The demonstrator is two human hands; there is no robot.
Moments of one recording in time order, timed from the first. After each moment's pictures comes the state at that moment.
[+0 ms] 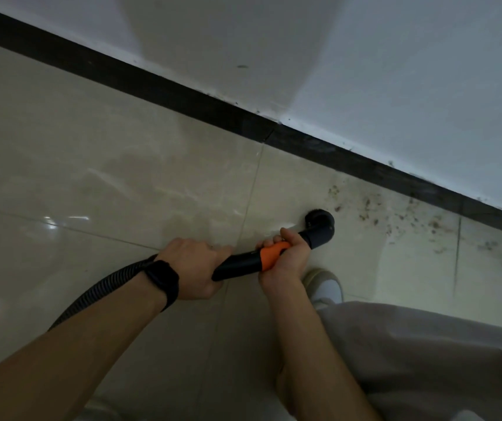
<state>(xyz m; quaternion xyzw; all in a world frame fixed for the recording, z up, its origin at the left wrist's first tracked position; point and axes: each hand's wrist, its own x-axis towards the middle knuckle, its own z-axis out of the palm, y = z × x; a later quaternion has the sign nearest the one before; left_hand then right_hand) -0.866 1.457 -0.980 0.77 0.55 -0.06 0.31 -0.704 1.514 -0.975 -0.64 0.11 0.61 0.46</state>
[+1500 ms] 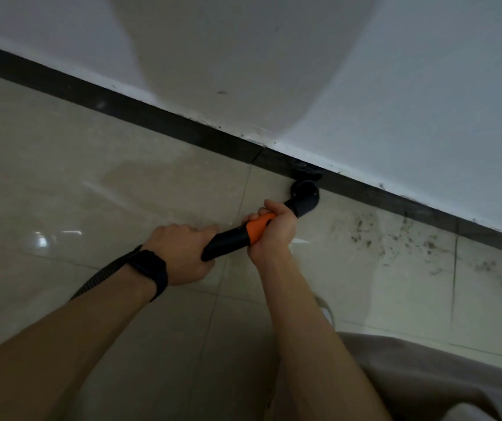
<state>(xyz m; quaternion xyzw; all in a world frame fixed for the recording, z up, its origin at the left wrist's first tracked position) -0.875 1.519 -0.985 0.71 0.64 -0.03 0.28 -0.727 1.602 -0.973 -0.61 0.06 0.66 0.44</state>
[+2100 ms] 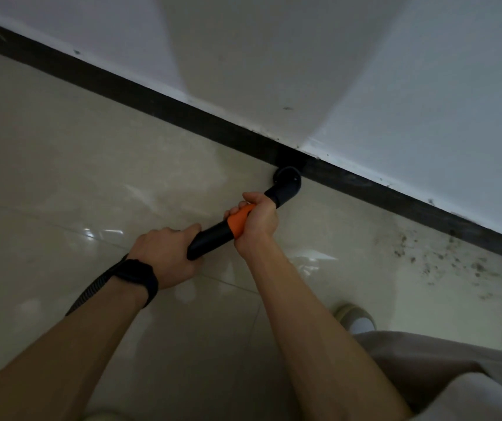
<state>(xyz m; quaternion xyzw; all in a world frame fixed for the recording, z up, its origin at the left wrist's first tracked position) -0.964 1.454 -0.984 0.62 0.74 0.00 0.28 -0.838 1.570 -0.972 -0.61 -0.02 0.71 0.35</state>
